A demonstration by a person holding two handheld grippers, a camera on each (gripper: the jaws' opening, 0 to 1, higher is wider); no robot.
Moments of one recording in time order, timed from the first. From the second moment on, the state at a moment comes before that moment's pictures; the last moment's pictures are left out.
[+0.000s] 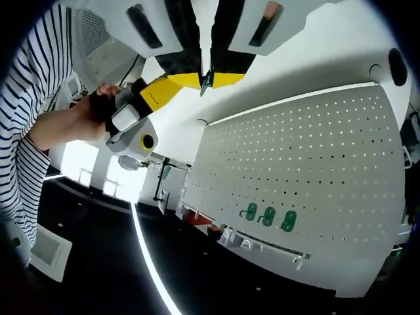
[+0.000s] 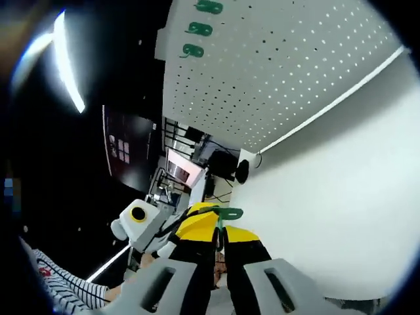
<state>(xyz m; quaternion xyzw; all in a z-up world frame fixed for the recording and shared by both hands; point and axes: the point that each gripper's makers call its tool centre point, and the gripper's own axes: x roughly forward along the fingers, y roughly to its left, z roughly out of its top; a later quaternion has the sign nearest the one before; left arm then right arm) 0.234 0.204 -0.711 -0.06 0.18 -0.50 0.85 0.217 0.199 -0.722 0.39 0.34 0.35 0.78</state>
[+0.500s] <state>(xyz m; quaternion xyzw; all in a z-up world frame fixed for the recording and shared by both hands) 0.239 0.233 -0.741 -0.13 0.27 -0.42 0.86 0.222 0.192 -0.686 0.02 0.17 0.40 0.90</state>
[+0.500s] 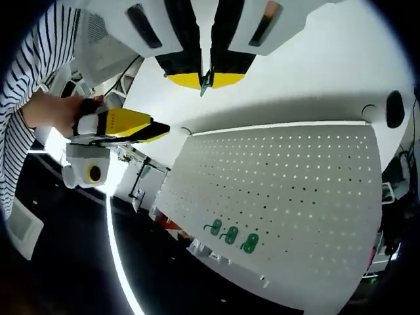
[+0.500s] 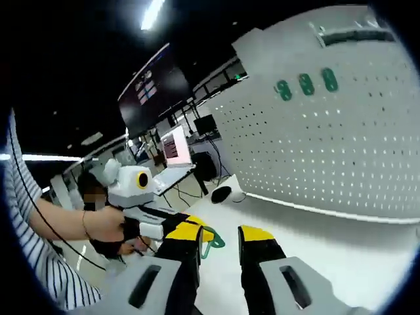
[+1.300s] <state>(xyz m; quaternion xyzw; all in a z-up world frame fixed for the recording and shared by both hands) 0.232 0.243 -0.759 -0.29 0.34 -0.33 0.83 0.208 0.222 -0.730 -0.07 0.21 0.43 0.88</state>
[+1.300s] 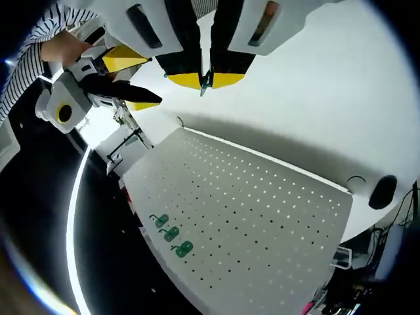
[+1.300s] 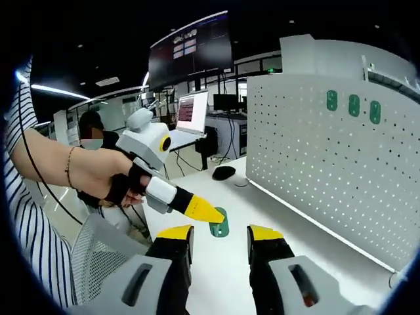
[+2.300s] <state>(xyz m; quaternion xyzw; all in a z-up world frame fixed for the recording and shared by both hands) 0.228 0.234 -0.759 -0.33 0.34 -0.33 0.82 0.215 0.235 -0.754 -0.13 0.22 0.42 0.87</state>
